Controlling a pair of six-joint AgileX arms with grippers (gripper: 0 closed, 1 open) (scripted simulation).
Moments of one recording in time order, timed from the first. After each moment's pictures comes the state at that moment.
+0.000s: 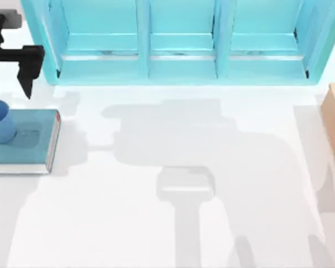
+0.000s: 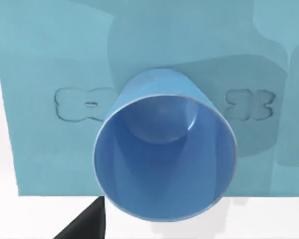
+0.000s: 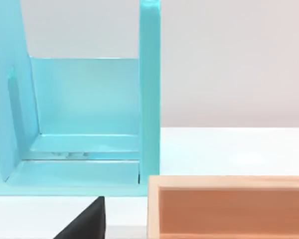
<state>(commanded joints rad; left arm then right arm) -0.04 2.05 1.85 -1.38 0.00 -0.01 0.00 0.00 0.00 0.00 0.00 0.00</state>
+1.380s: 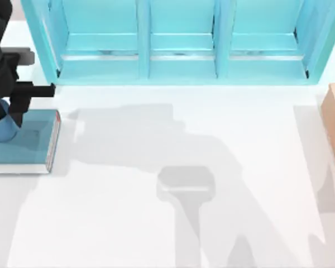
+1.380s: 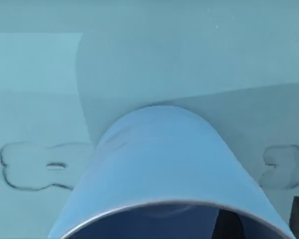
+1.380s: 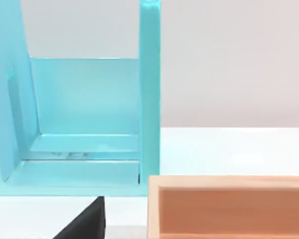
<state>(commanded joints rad) -0.04 2.06 1.59 -1.10 0.00 -0.01 0.00 0.00 0.00 0.00 0.00 0.00</state>
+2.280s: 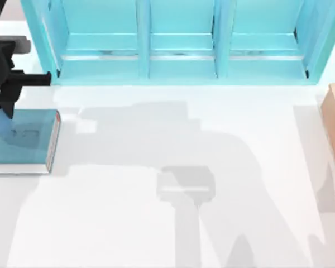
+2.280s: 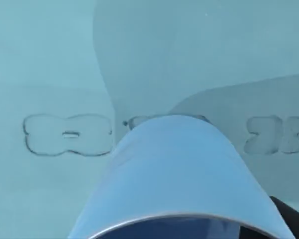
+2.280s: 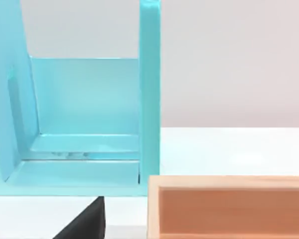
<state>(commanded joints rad) -0.04 2.05 1.69 -1.21 0.00 -0.01 0.00 0.00 0.00 0.00 0.00 0.00</state>
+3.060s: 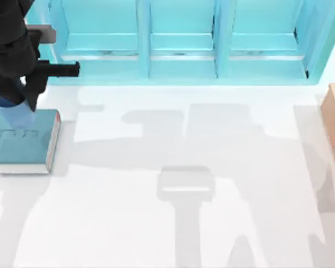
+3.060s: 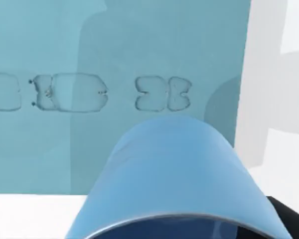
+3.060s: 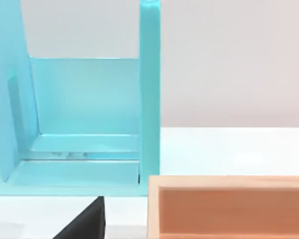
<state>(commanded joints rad) -0.17 2.03 1.76 -1.32 -0.02 -0.15 0.00 0.00 0.00 0.00 0.00 0.00</state>
